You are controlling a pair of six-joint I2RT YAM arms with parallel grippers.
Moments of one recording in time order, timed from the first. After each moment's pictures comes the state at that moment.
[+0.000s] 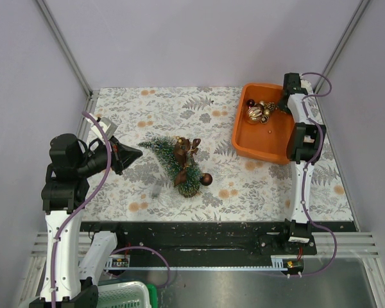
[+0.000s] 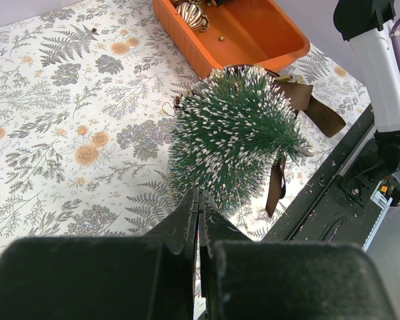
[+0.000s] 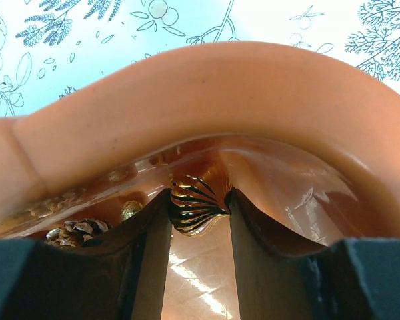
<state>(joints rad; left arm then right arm) 0.03 0.72 1.09 -0.72 0.87 0.03 -0.10 2.63 2.41 -0.69 0.34 0.52</state>
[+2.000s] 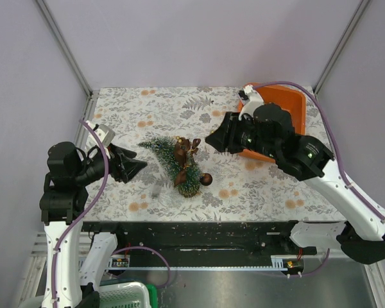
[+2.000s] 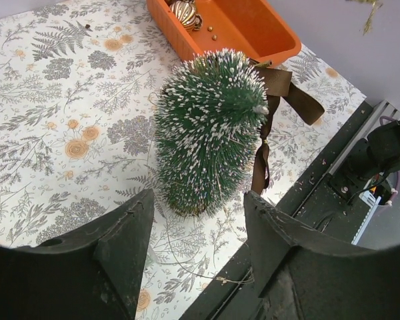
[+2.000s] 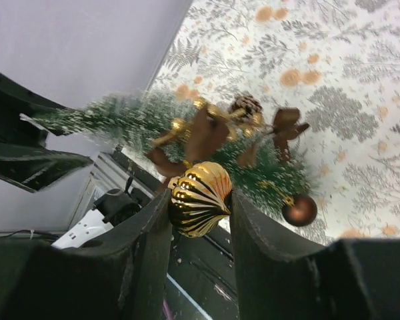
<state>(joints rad) 0.03 0.65 1.07 -0.75 0.87 -0.01 0.84 1.15 1.51 -0.71 0.01 0.65</state>
